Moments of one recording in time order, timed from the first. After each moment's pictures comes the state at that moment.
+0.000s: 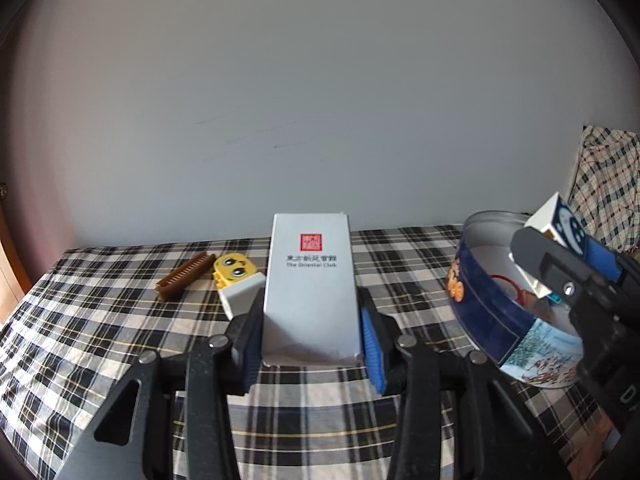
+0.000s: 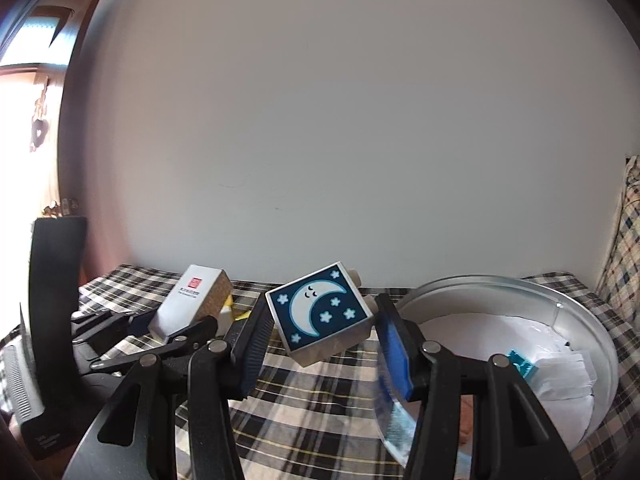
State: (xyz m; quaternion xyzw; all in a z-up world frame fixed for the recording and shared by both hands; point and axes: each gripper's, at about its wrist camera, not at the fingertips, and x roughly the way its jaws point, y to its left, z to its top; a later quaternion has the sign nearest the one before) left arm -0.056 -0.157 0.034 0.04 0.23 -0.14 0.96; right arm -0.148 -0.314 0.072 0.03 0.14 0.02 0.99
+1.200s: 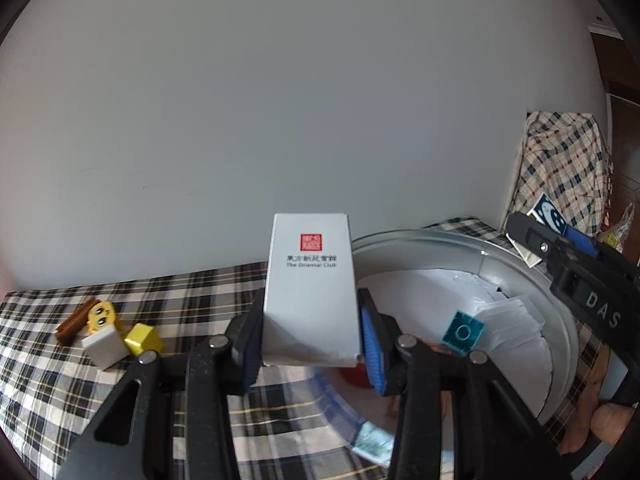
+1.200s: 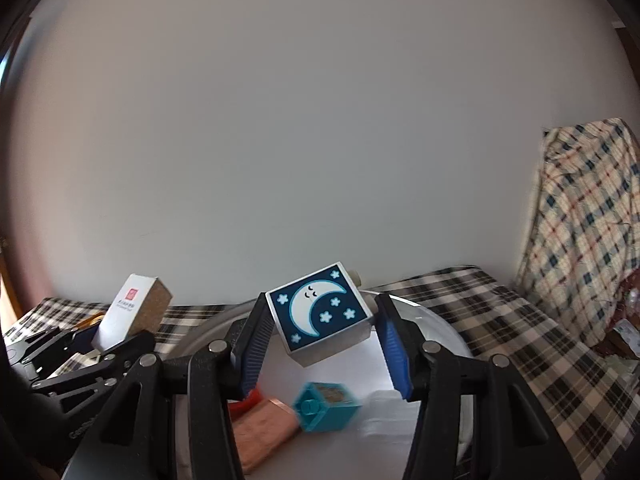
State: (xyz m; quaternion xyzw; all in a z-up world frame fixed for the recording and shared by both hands) left arm -0.060 -0.290 0.045 0.06 0.21 -0.23 0.95; right arm -0.167 -0.457 0.086 0.06 0.13 -0.12 0.98
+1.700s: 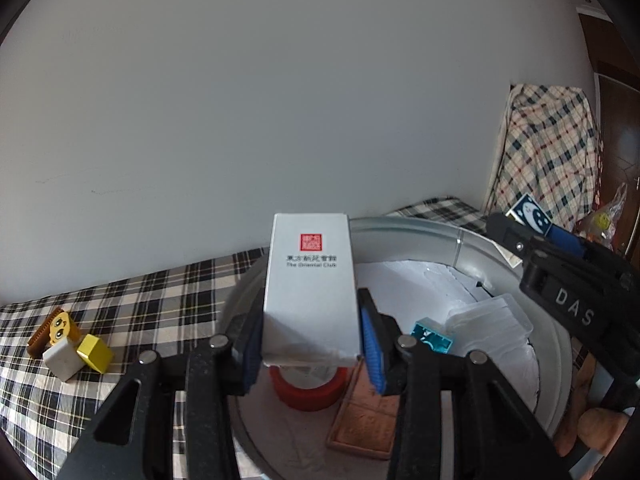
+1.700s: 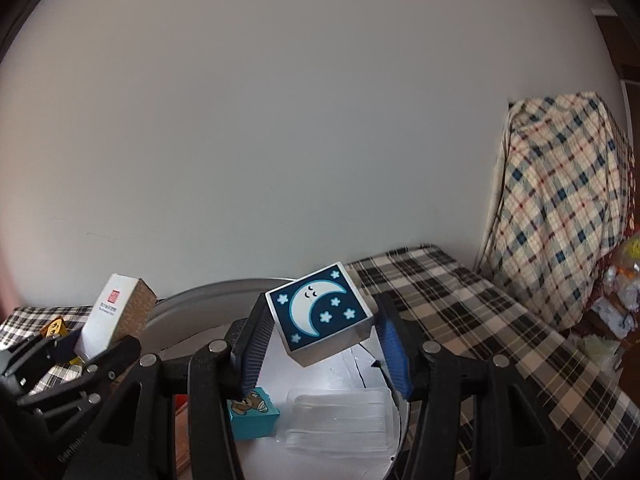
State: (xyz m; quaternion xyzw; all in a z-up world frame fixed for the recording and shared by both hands) left arm -0.048 -0.350 0.036 0.09 0.24 -0.26 0.93; right arm -0.140 -0.511 0.069 0.09 0.17 -0.17 0.97
